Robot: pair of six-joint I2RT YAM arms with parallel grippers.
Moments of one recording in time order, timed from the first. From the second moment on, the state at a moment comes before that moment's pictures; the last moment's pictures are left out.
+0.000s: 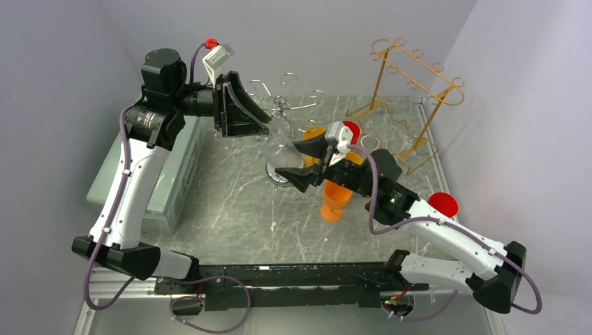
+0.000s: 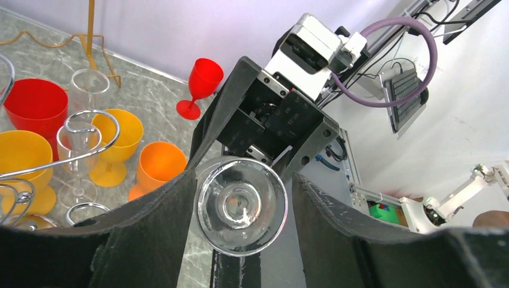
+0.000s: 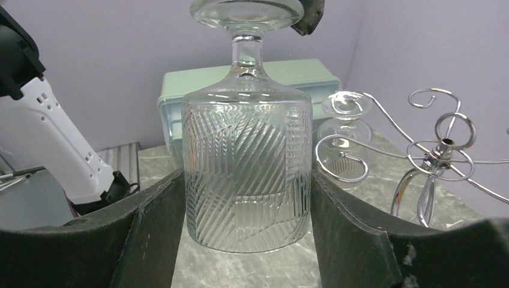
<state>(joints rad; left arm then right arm) -0.30 1.38 1.81 -0.53 1.29 -0.39 0.90 0.98 0.93 0.29 -0.29 0.06</state>
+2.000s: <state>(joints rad) -0.37 1.20 1.58 -0.32 1.02 -0.25 0.92 1.20 0.88 0.73 -0.09 0.27</state>
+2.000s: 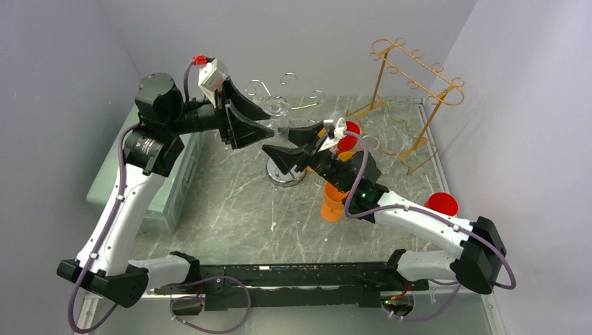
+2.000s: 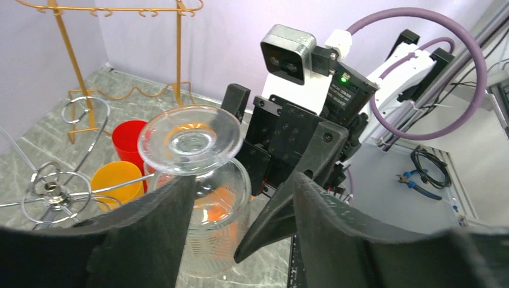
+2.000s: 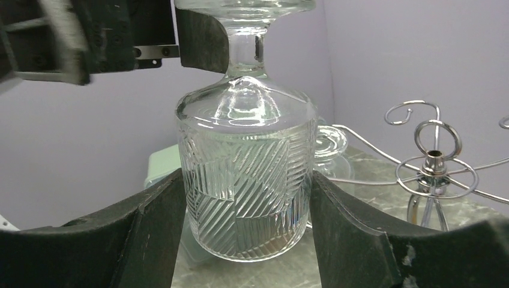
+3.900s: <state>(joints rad) -0.37 1.16 1.46 -0.28 1.02 -0.29 0.91 1.34 1.08 0.74 -0.36 0.41</state>
